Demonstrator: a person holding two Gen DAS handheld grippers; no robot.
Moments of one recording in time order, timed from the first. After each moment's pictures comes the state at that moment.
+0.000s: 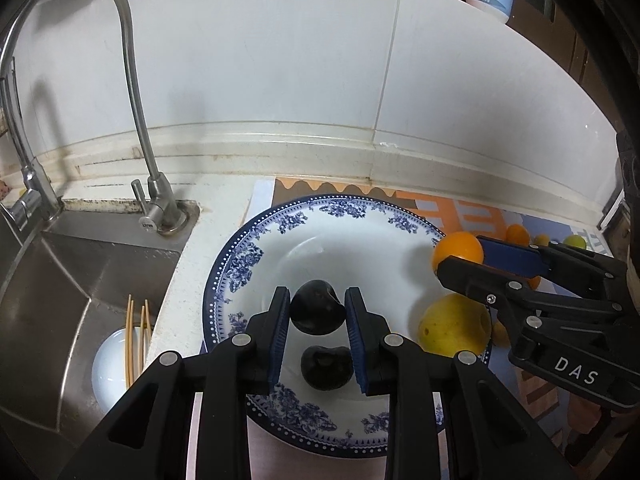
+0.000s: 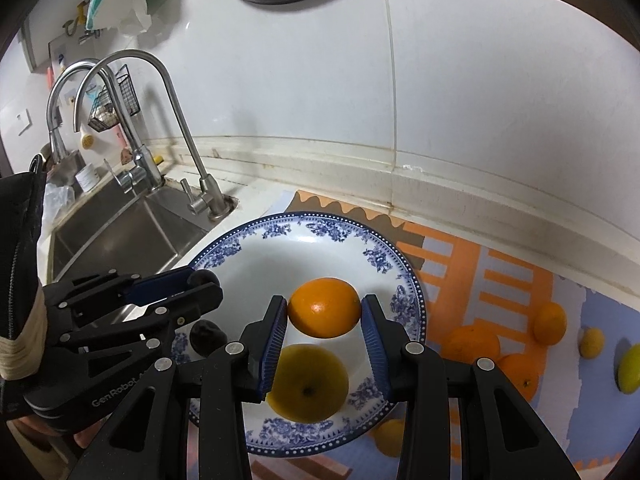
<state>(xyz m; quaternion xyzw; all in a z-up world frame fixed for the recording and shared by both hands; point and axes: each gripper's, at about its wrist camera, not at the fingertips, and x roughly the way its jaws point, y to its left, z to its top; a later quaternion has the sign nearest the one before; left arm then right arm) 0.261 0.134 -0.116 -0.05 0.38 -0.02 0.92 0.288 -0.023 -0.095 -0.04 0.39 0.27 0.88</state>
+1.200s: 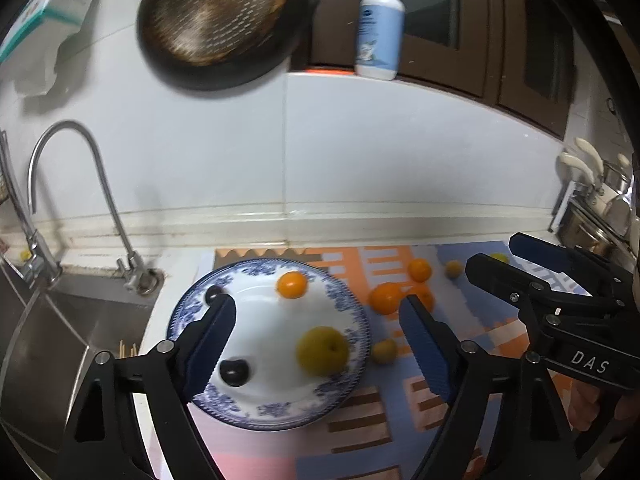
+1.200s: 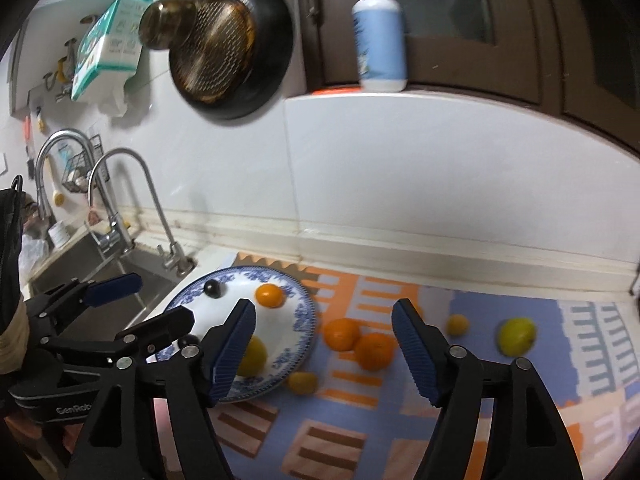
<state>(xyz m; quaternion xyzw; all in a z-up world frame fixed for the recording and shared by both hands) 0.197 0.055 -0.040 -0.01 0.29 -0.08 0.95 0.212 -0.123 -0.019 -0.01 0.29 0.16 0.95</state>
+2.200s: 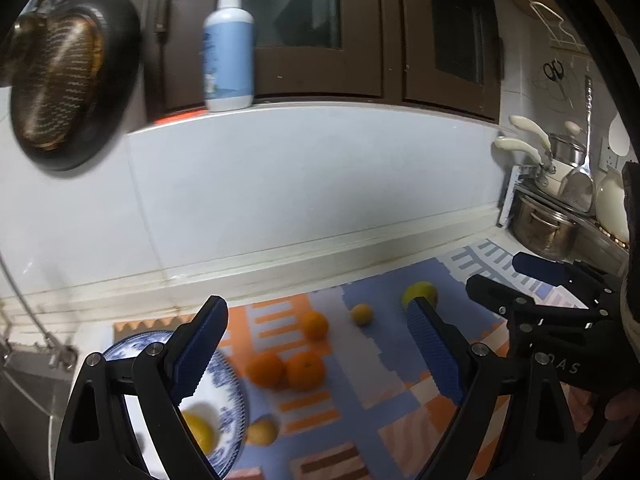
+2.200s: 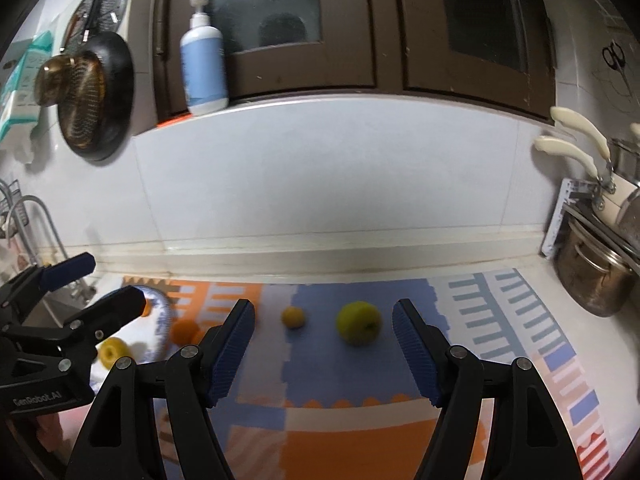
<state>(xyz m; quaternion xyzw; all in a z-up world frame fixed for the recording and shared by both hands) 0.234 -0.070 -0.034 0.05 0.24 -0.18 0.95 0.208 -0.255 -0.028 0.02 0.27 0.00 0.96</state>
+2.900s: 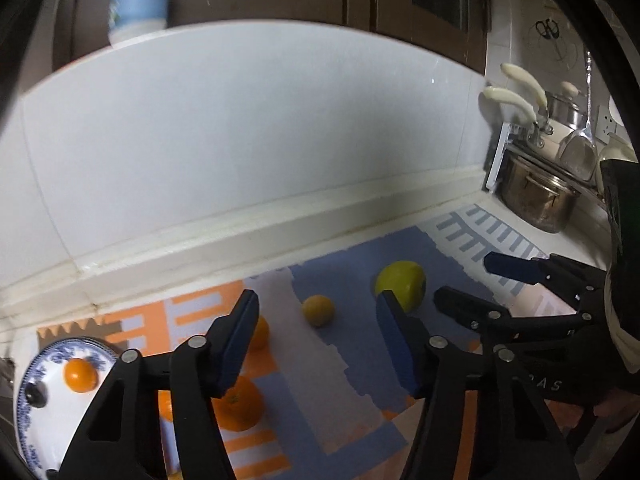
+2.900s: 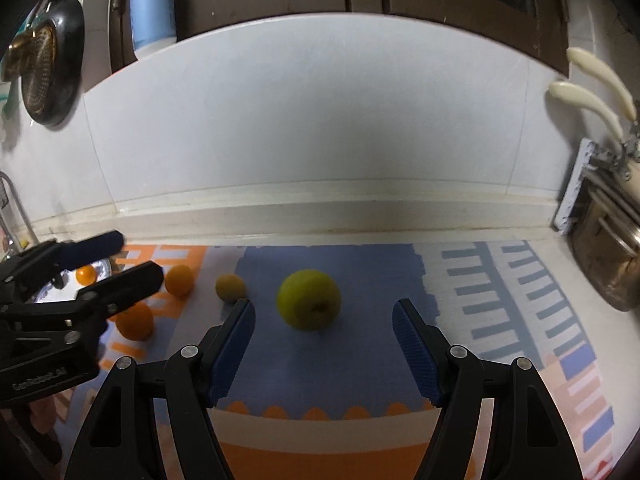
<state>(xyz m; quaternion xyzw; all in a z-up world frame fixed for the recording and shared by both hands) 0.300 -0.128 -0.091 0.06 0.30 -0.24 0.92 0.262 -0.298 -0.089 0.02 0.34 0.00 0.94</state>
